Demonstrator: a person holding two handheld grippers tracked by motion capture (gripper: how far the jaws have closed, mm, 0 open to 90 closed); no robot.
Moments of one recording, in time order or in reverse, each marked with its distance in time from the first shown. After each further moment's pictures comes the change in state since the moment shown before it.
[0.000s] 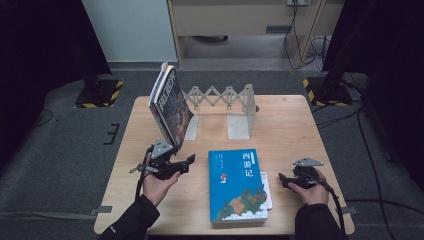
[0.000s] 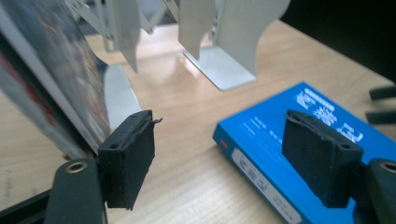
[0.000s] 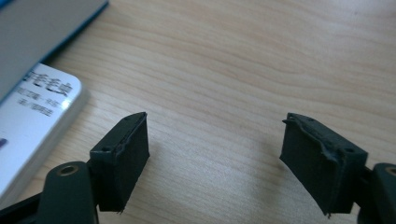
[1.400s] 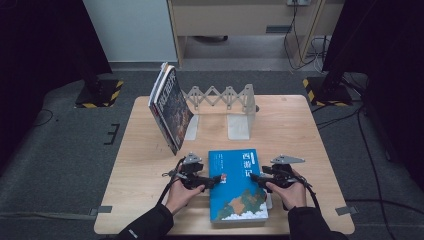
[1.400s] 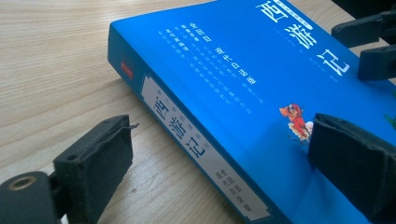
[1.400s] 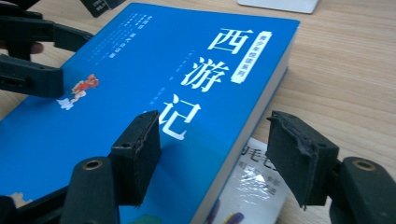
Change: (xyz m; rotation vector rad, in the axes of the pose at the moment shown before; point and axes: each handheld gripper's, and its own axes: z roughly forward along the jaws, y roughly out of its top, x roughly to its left) left arm -0.028 -0.051 0.082 0.192 -0.219 -0.089; right arm 0.068 0.033 0.000 -0.075 0.374 0.076
